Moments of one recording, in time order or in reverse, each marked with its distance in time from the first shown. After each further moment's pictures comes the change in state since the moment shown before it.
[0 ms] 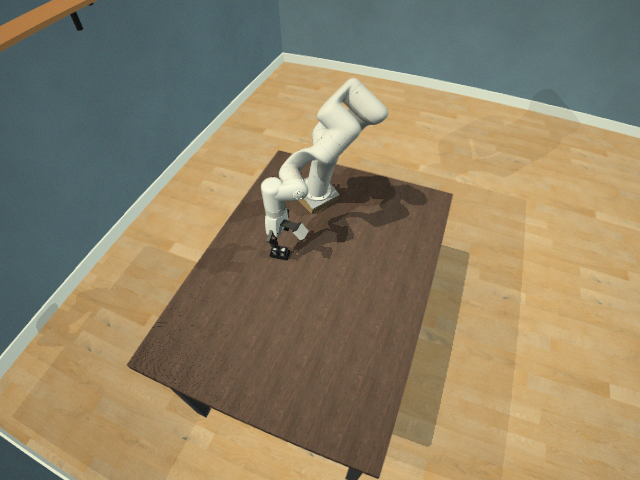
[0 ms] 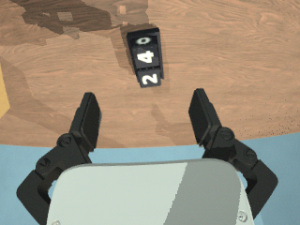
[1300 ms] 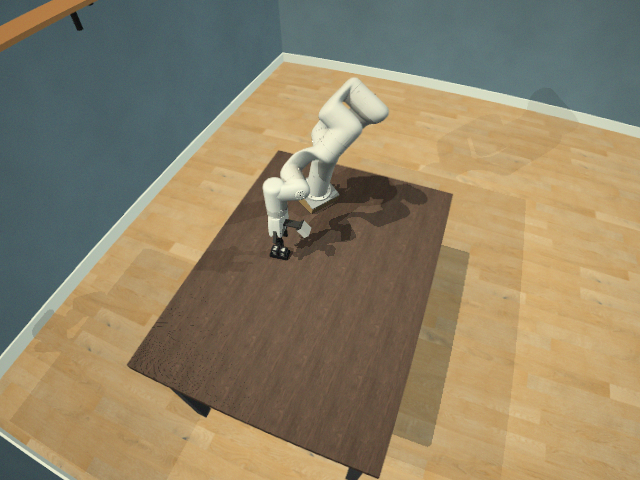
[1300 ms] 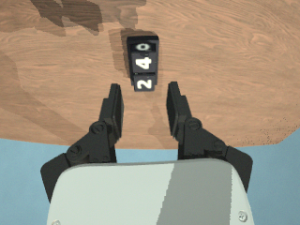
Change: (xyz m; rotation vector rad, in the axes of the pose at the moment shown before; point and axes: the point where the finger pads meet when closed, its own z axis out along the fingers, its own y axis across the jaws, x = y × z) arm 0.008 0.002 -0.002 -0.010 0.007 -0.139
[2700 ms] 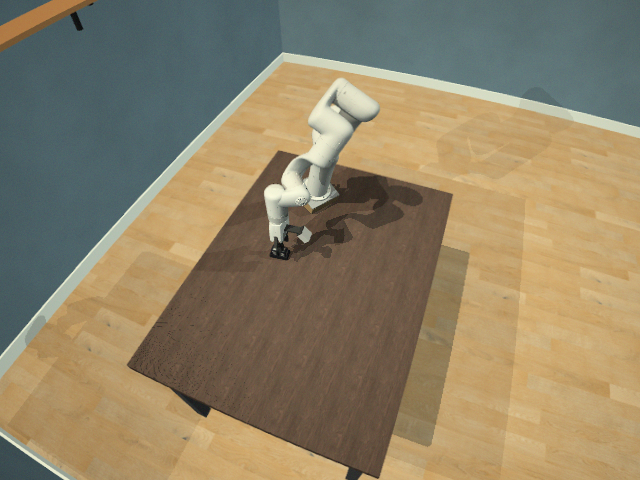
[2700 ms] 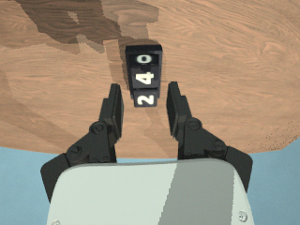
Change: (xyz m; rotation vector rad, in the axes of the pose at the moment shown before) arm 0.000 -0.001 0.031 -0.001 0.000 -0.001
